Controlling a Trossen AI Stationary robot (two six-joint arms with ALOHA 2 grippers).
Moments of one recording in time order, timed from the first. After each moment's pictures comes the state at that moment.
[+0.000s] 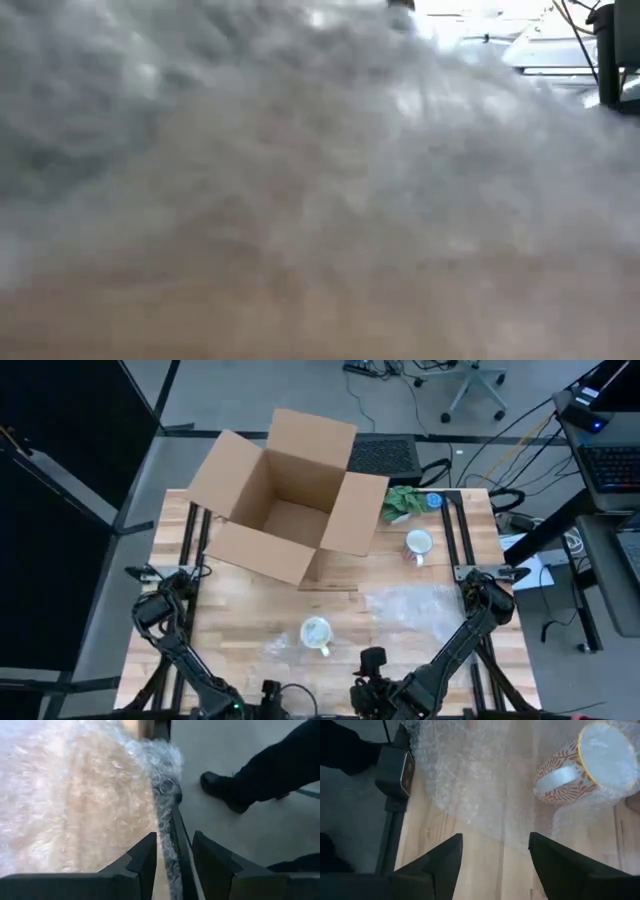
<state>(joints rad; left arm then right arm) -0.95 2.11 1.41 -0.30 -0.48 -0.65 0.82 2.08 1.83 -1.01 0.53 0.60</state>
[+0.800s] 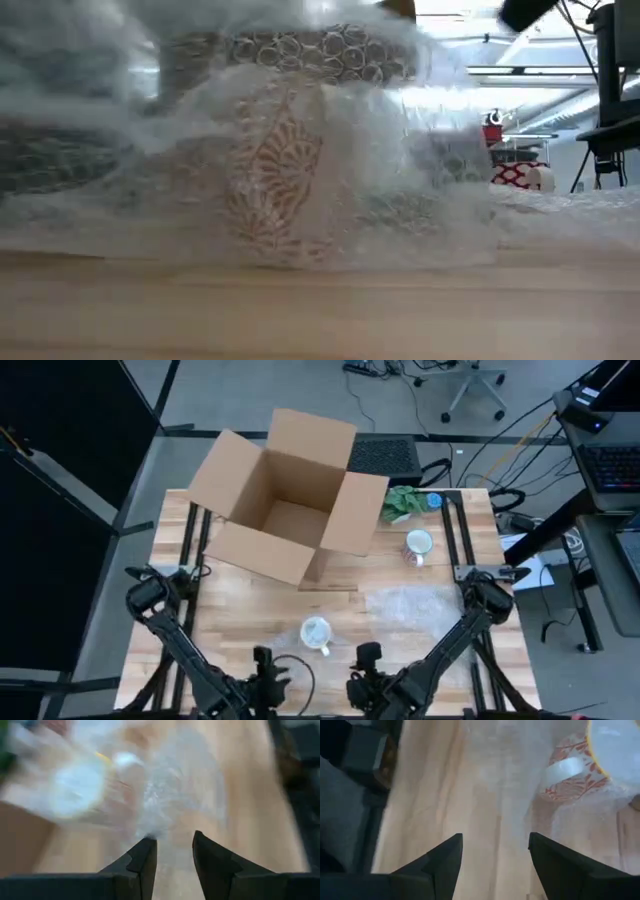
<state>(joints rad) -0.90 1.98 1.52 -0.86 -0.81 -0.67 0.78 2.08 1.75 -0.95 0.53 0.56</state>
